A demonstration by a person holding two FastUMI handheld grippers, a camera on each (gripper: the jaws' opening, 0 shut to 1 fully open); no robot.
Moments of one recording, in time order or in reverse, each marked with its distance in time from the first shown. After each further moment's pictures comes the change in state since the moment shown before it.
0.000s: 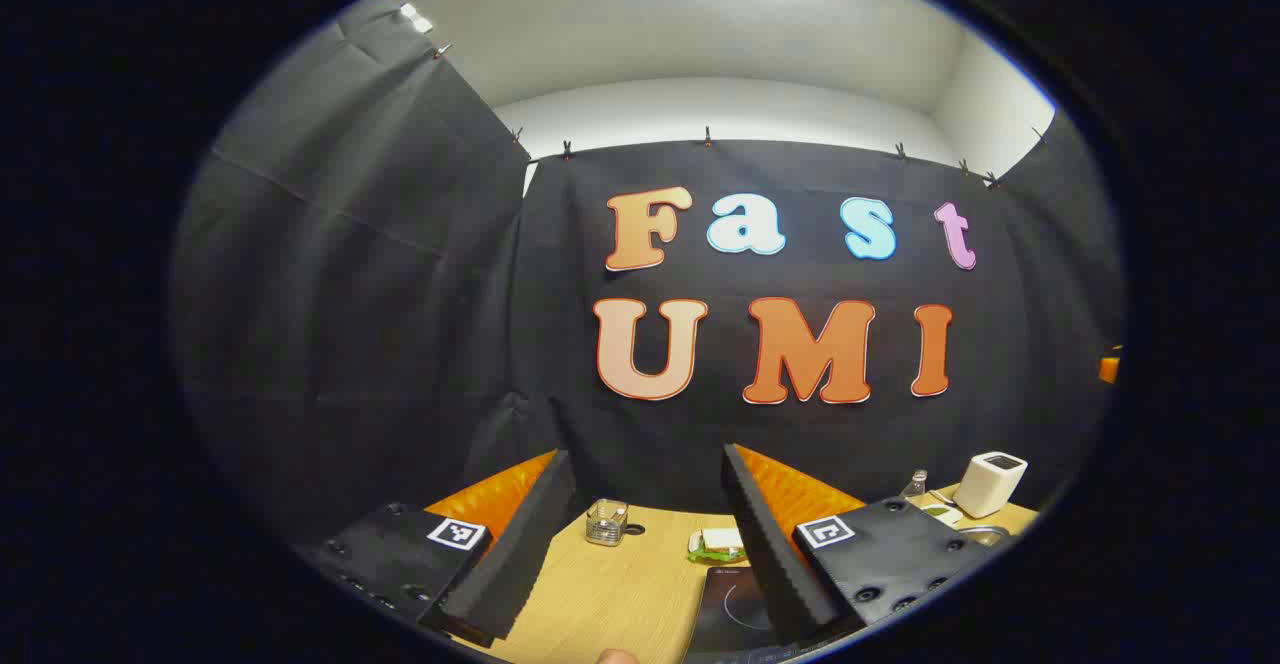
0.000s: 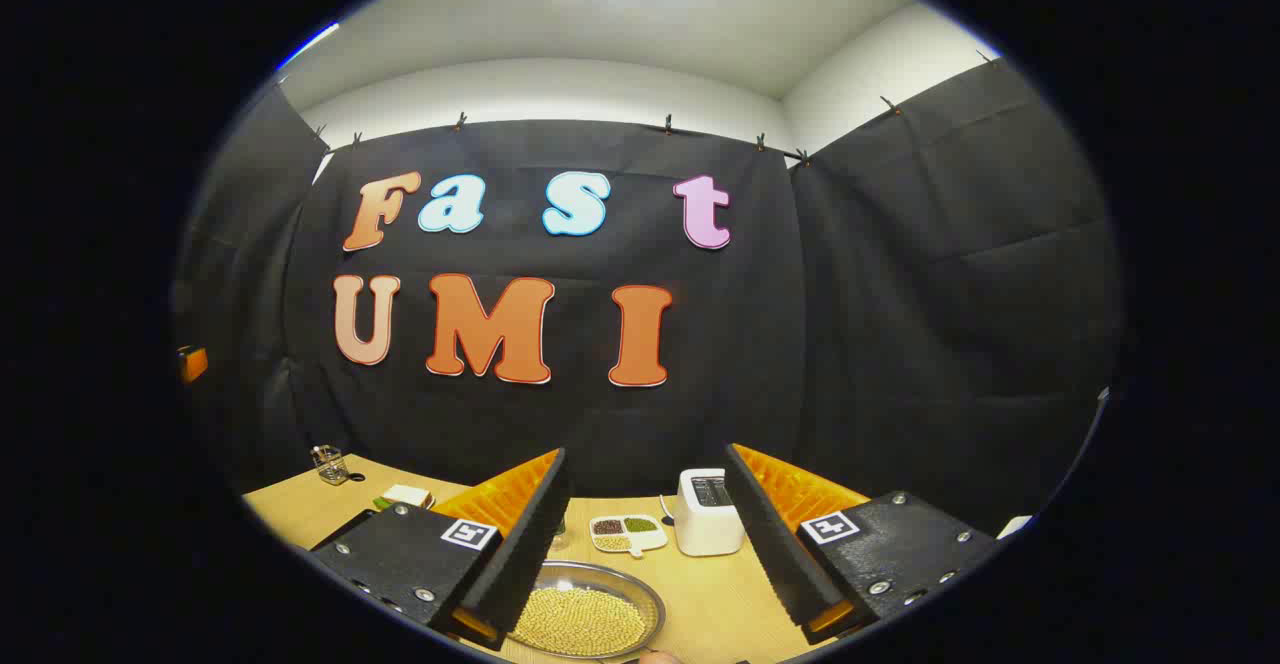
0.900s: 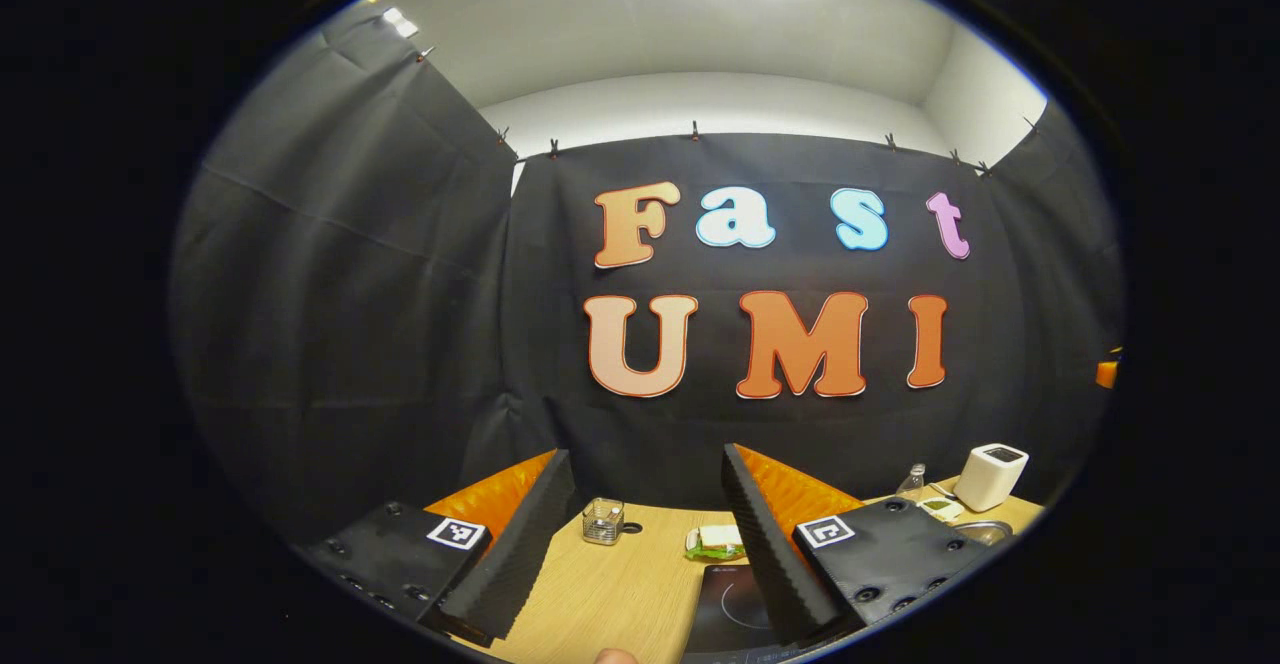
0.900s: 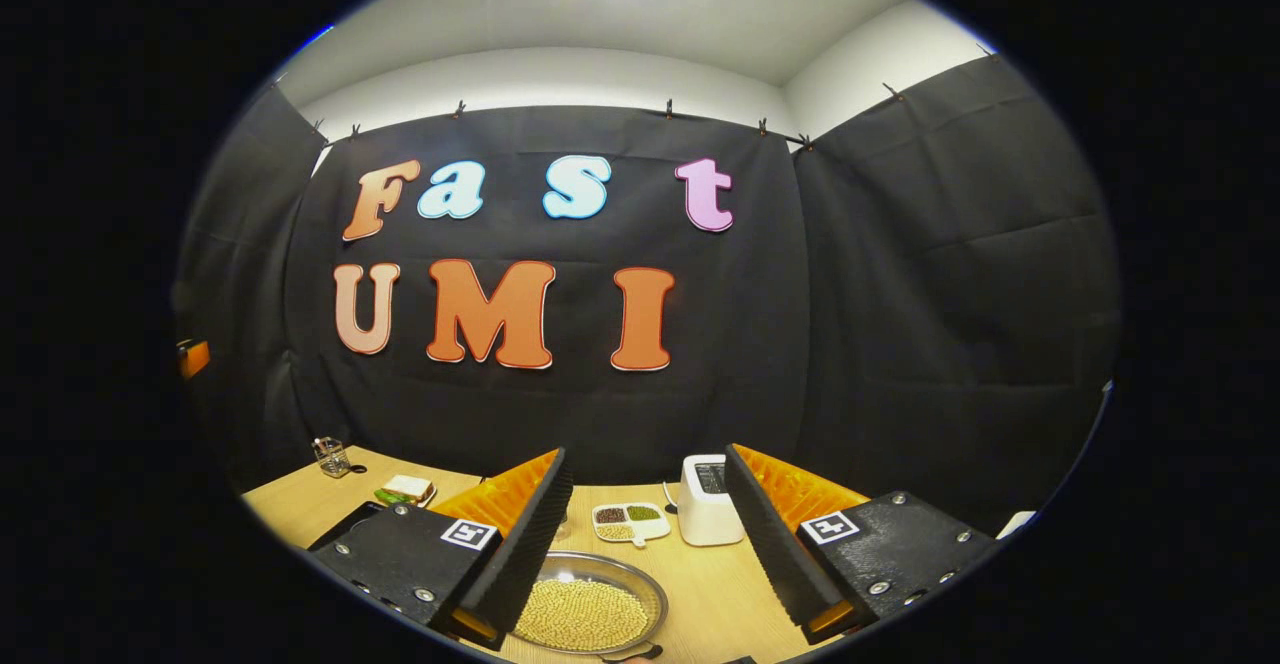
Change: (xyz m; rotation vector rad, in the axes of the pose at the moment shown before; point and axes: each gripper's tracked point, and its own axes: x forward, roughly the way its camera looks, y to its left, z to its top) left arm 0.005 -0.012 0.000 0.037 0.018 -0.008; right arm 0.002 -0.003 -0.015 0.010 0.063 0.024
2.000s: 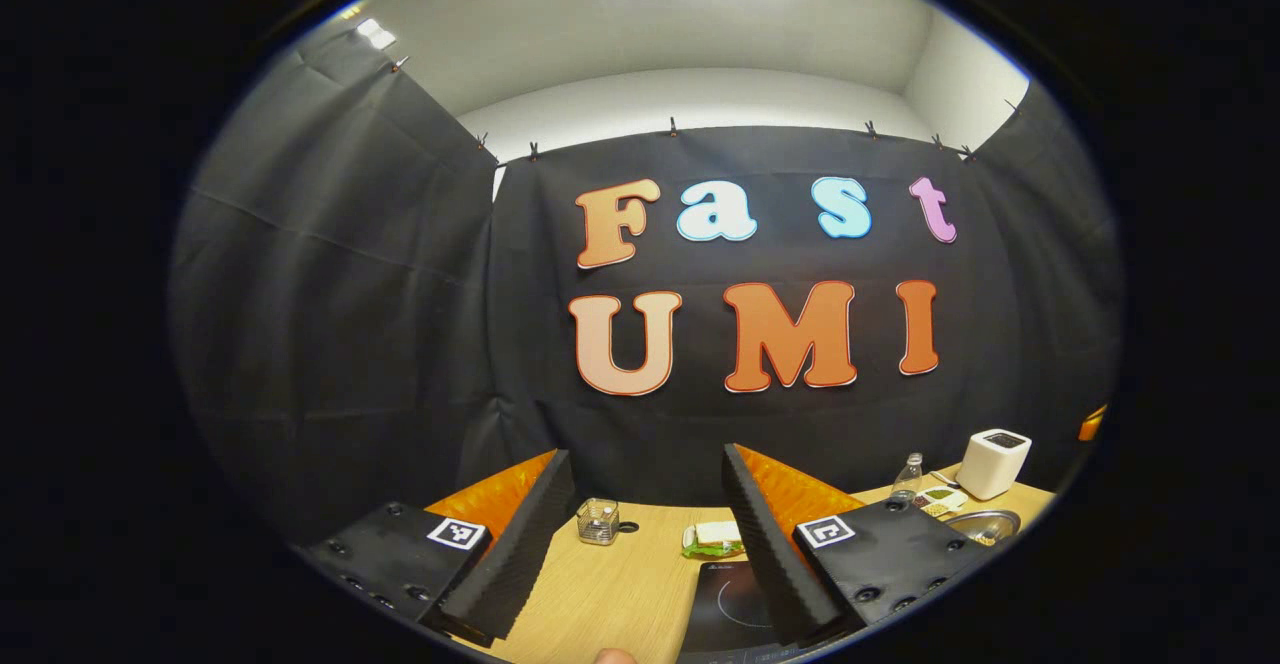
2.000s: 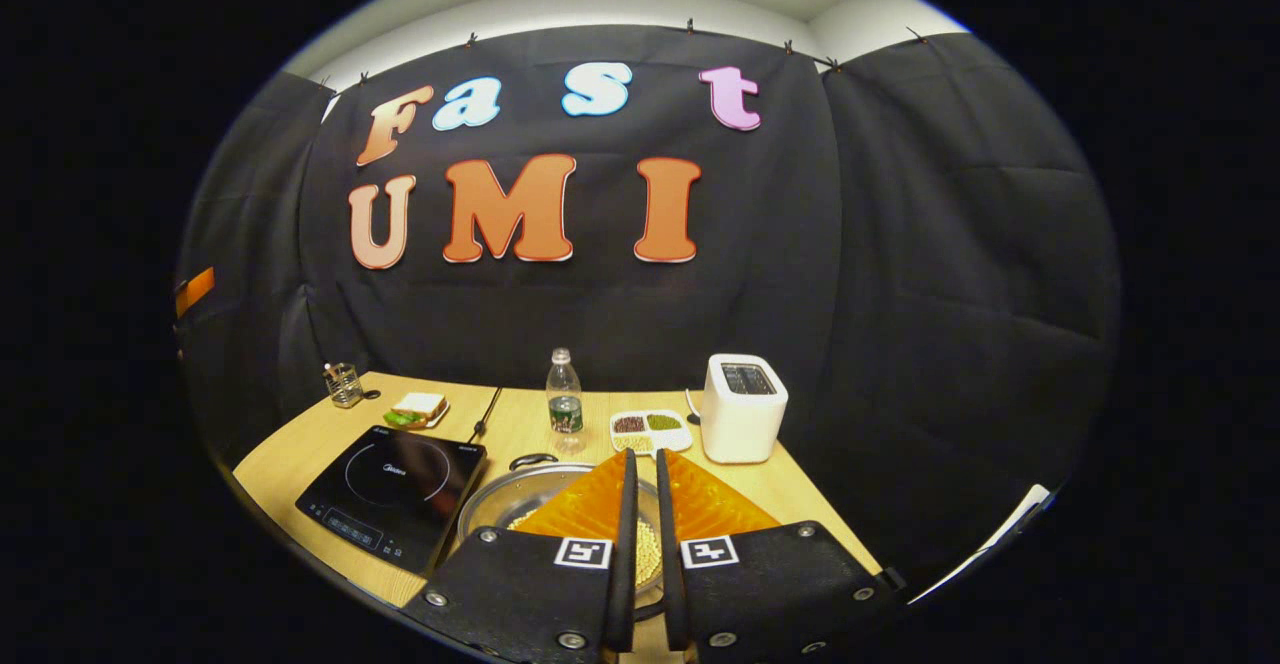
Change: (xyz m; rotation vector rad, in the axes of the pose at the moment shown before) left arm 0.002 -0.028 -0.003 0.031 0.009 -0.031; right arm -0.003 0.011 -0.129 -0.016 0.304 0.087
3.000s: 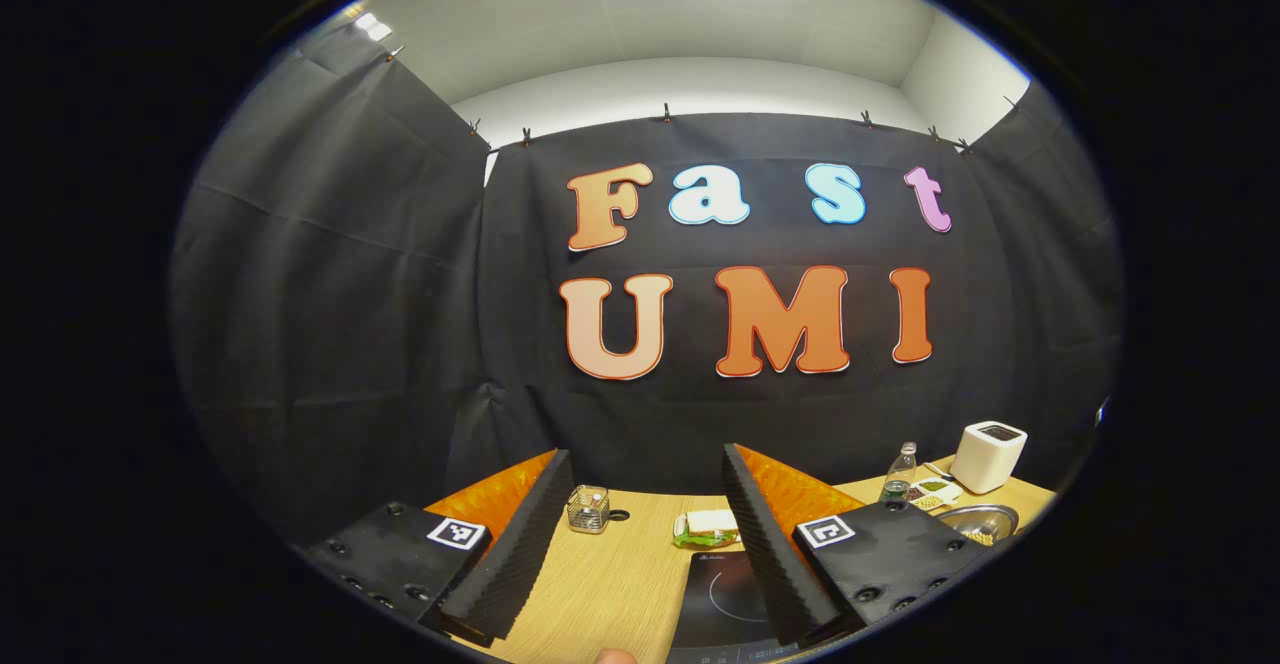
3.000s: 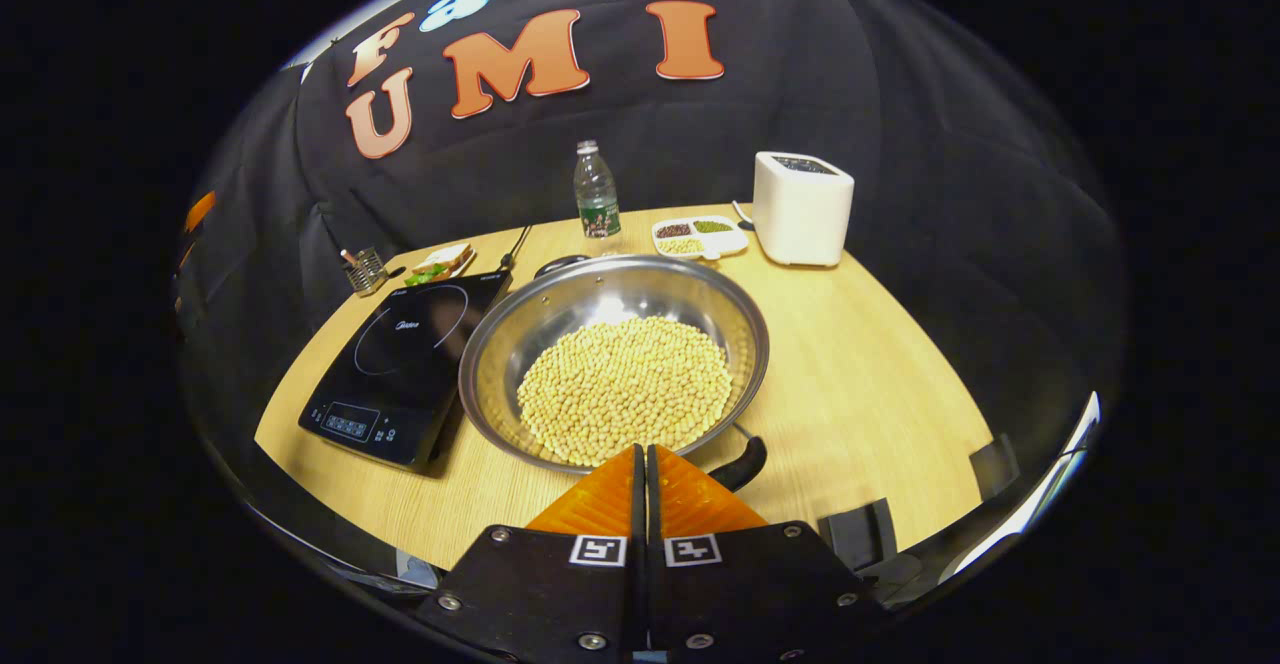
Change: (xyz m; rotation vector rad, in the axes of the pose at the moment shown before) left arm 0.006 -0.004 -0.019 0.005 0.035 -0.008; right arm -0.009 0.043 -0.185 0.071 0.448 0.129
